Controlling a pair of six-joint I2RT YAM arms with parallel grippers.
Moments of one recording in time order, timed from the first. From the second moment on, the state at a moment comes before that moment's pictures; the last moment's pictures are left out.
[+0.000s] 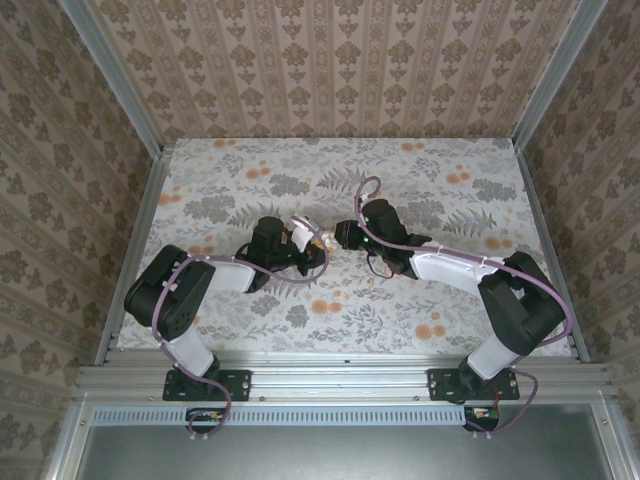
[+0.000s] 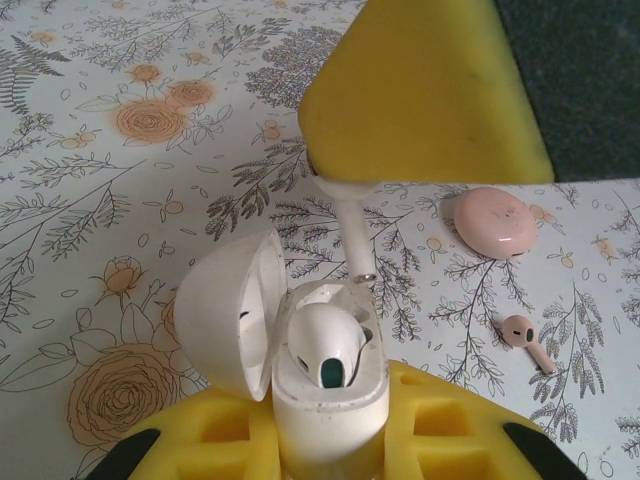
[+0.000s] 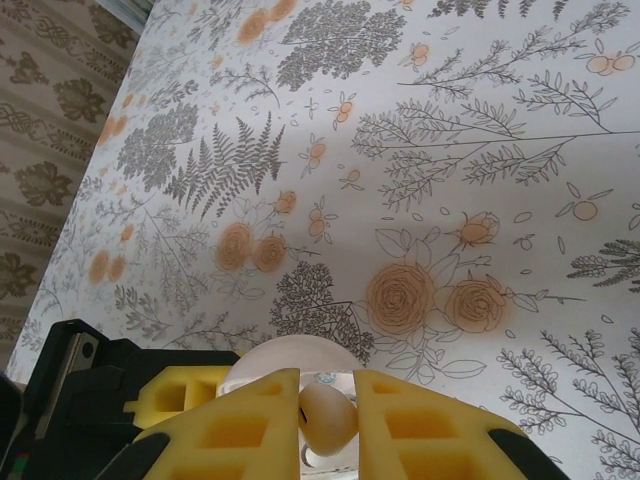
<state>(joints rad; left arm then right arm) -0.58 1.69 0.63 0.59 0.56 0.05 0.61 1.60 0.89 0.14 -0.08 0.66</state>
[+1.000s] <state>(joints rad) -0.60 1.69 0.64 0.59 0.57 0.02 0.64 1.60 0.89 0.14 0.00 0.63</state>
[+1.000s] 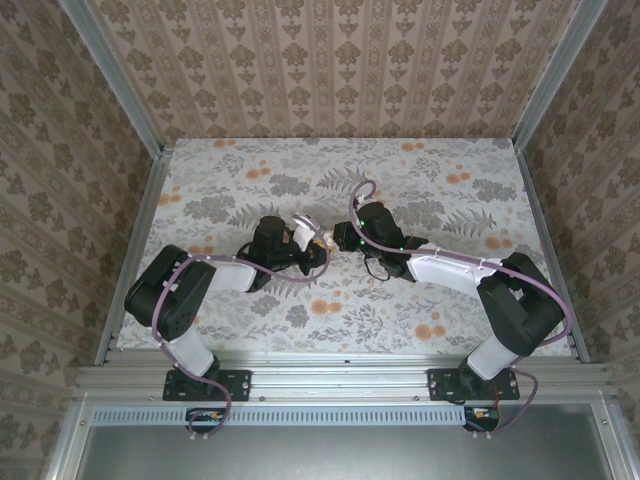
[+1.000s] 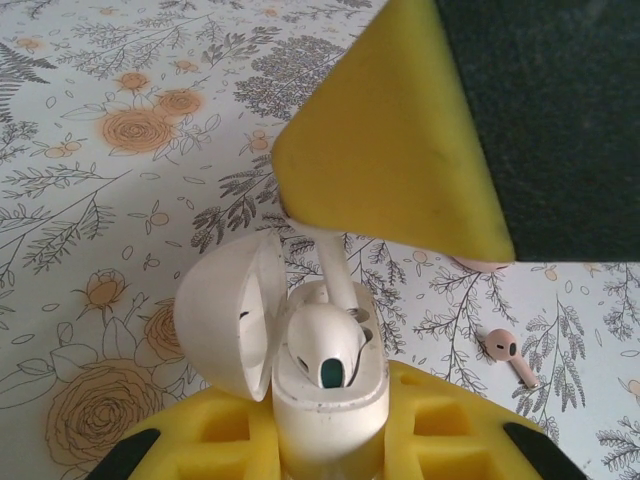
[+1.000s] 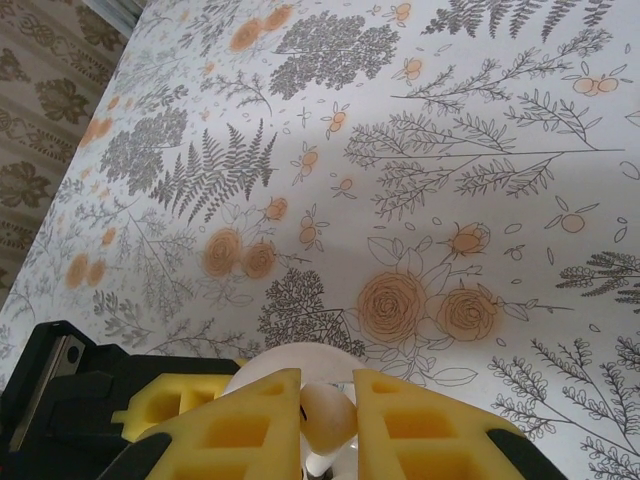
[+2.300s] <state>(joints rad) -0.60 1.69 0.65 0.60 0.58 -0.03 0.67 1.56 0.82 0.23 -0.02 0.54</state>
